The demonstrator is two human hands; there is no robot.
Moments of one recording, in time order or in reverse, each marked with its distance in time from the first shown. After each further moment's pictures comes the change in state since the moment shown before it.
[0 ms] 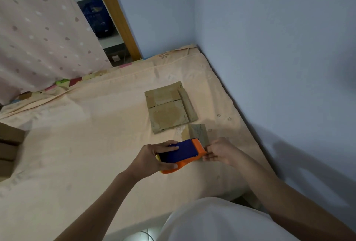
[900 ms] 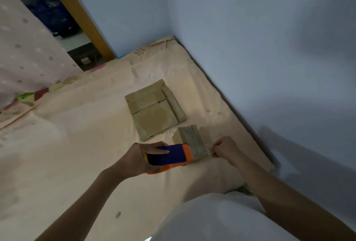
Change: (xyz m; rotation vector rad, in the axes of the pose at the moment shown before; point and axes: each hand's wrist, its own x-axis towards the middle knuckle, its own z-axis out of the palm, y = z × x) left_hand 0.060 -0.007 -0.049 0.199 -0.238 0.146; right_hand 0.056 0.037 -0.027 -0.113 0.387 -0.011
